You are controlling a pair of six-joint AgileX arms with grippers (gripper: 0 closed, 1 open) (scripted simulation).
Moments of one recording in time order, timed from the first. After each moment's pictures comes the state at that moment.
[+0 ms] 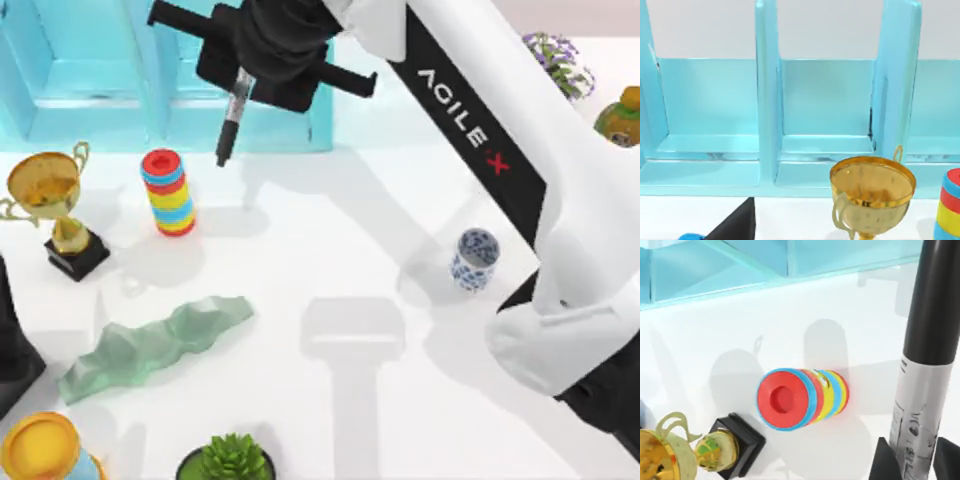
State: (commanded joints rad) left arm 0.00 0.00 0.00 0.00 0.00 0.00; right arm 0.76 2.76 3.27 -1.50 0.10 0.91
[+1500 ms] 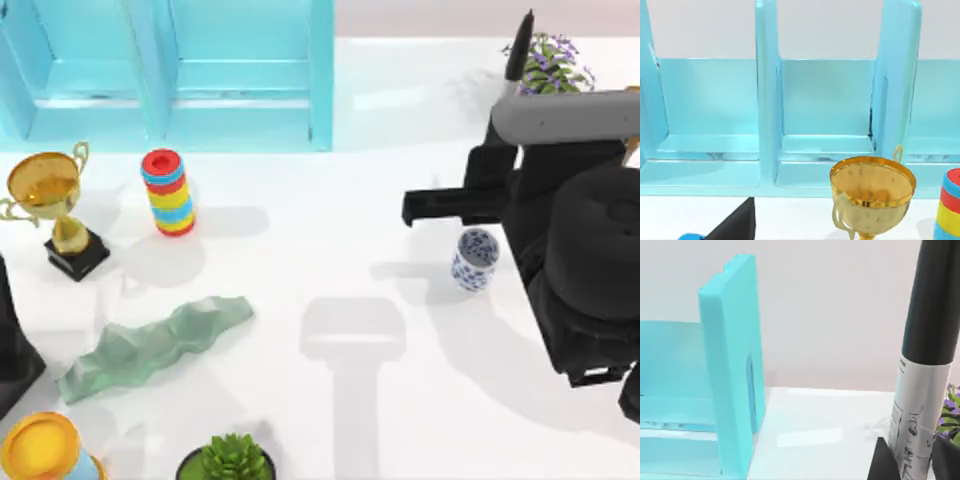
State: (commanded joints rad) left arm 0.00 0.00 0.00 0.00 0.00 0.00; right arm 0.86 1.30 0.62 0.52 0.78 0.12
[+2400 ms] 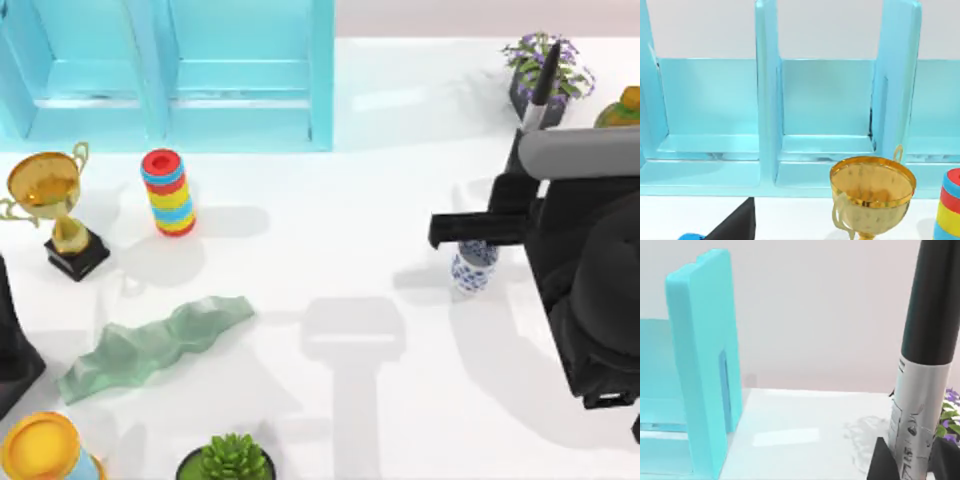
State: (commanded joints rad) left arm 0.00 0.00 0.00 0.00 0.00 0.00; right arm 0.81 1.31 0.50 0.71 0.77 0.07
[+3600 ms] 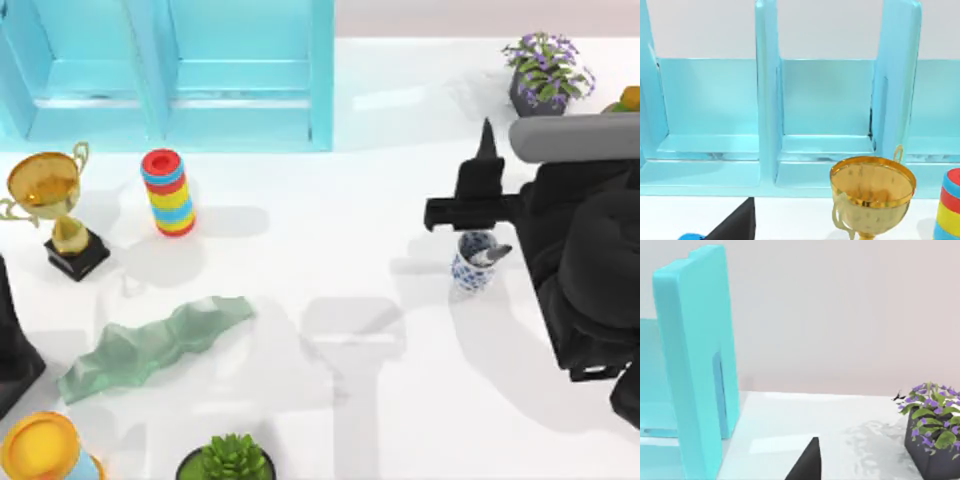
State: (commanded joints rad) left arm 0.00 0.00 0.00 0.00 0.00 0.00; right arm 0.75 1.42 0.52 0.81 0.71 0.06
